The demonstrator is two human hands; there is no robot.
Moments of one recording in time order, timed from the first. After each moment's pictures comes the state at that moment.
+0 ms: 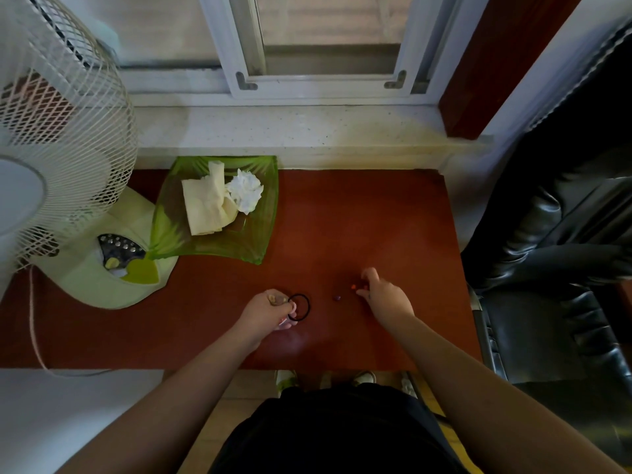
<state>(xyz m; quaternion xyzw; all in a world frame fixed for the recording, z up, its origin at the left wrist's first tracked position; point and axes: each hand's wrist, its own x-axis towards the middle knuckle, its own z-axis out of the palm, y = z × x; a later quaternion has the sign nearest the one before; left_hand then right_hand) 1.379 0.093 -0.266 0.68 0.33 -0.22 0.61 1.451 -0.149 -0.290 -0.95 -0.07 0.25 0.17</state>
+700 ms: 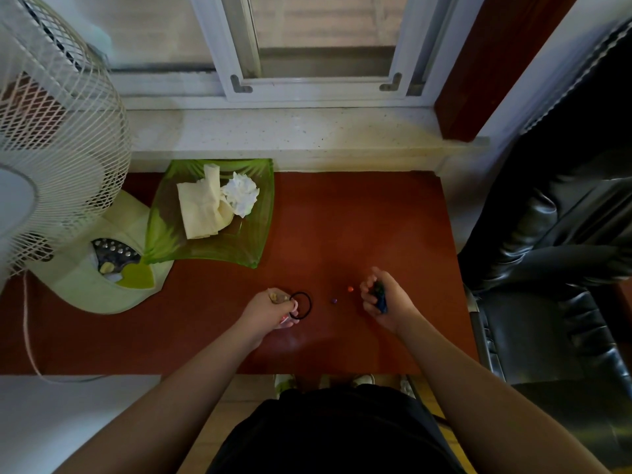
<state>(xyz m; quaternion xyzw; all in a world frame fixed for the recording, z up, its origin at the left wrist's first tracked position) 1.390 0.086 -0.263 0.68 0.33 -0.23 0.62 1.452 -0.154 -0.276 -0.47 0.27 0.32 0.77</state>
